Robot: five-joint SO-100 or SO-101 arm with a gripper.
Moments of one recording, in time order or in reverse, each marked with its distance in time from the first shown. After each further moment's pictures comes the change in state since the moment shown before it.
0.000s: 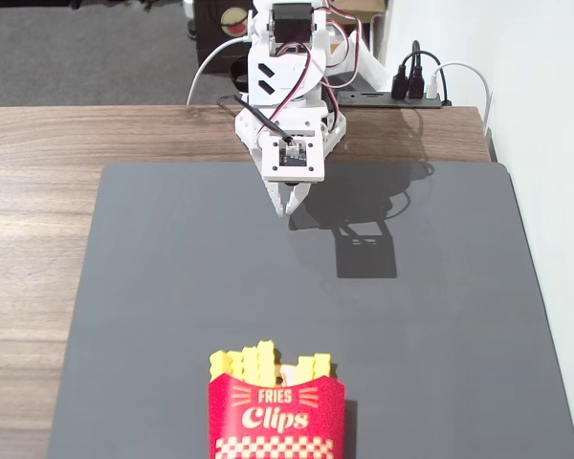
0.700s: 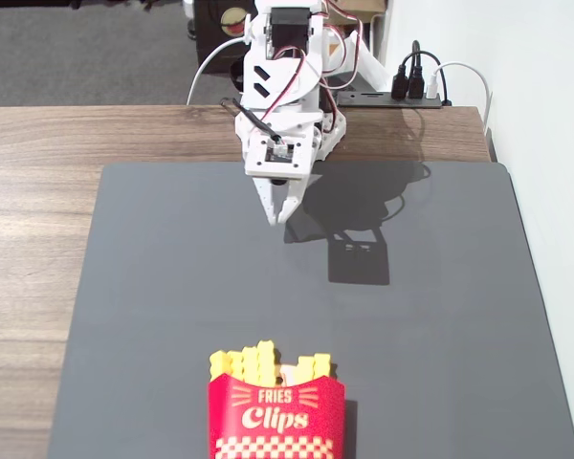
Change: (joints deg) arm 3.3 -0.4 1.5 -9.6 2.5
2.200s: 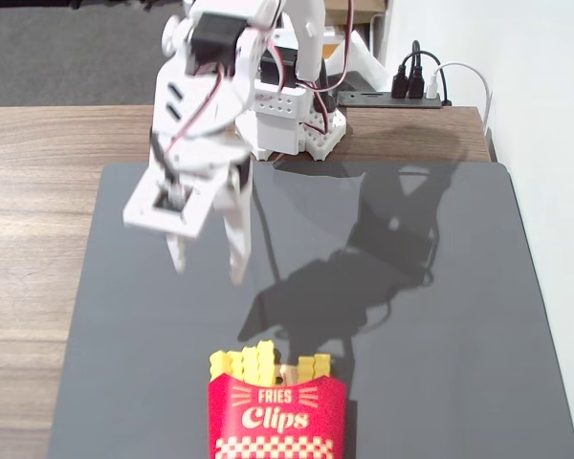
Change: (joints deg) arm 12.7 -86.7 -72.9 -8.7 -6.8
